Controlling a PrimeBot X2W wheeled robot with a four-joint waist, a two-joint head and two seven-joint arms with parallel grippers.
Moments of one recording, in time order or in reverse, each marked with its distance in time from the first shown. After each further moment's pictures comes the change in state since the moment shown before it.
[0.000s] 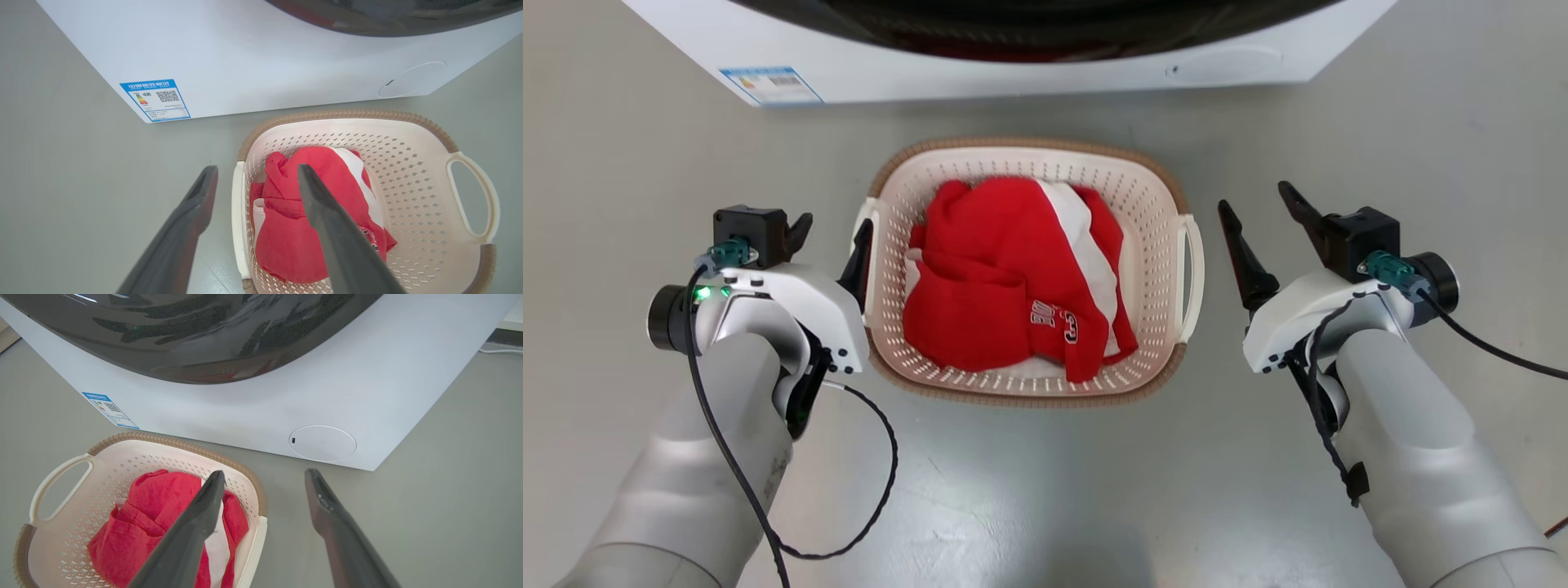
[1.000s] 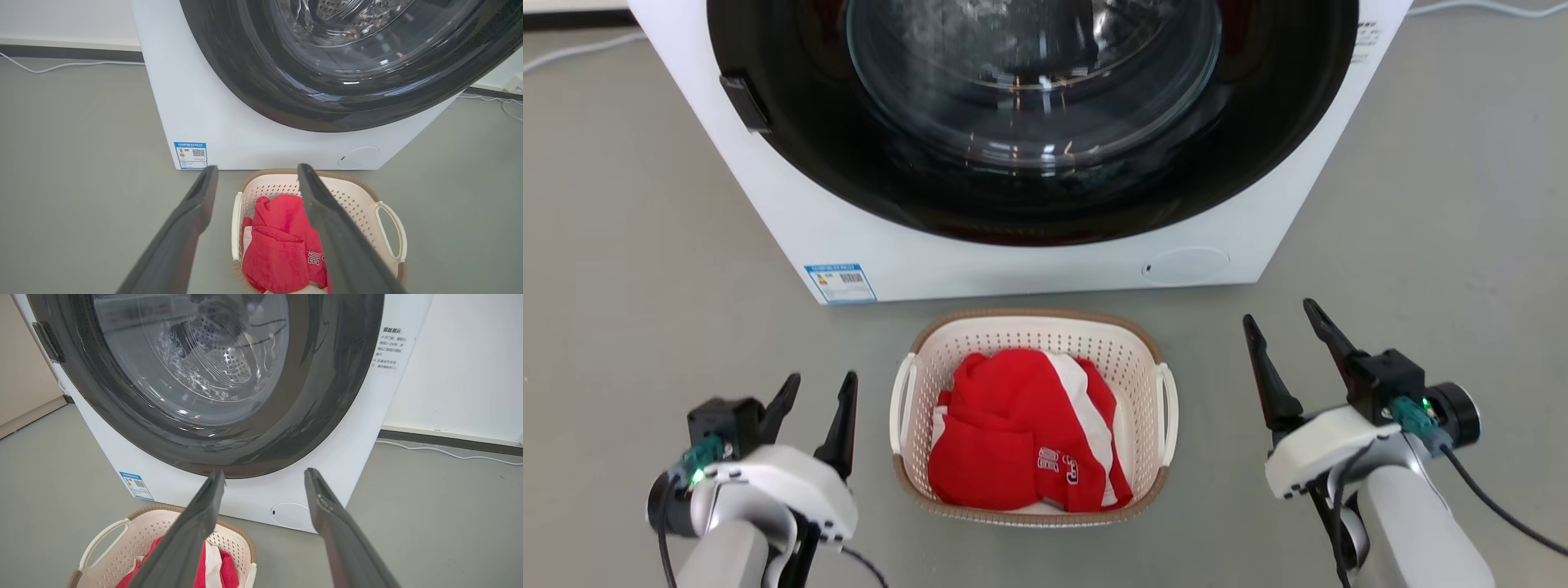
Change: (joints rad) left arm 0.512 -0.004 0.373 -0.405 0.201 -0.016 0.001; right arm 0.372 0.011 -0.124 -0.326 -0.106 0.000 0.000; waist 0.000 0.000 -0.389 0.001
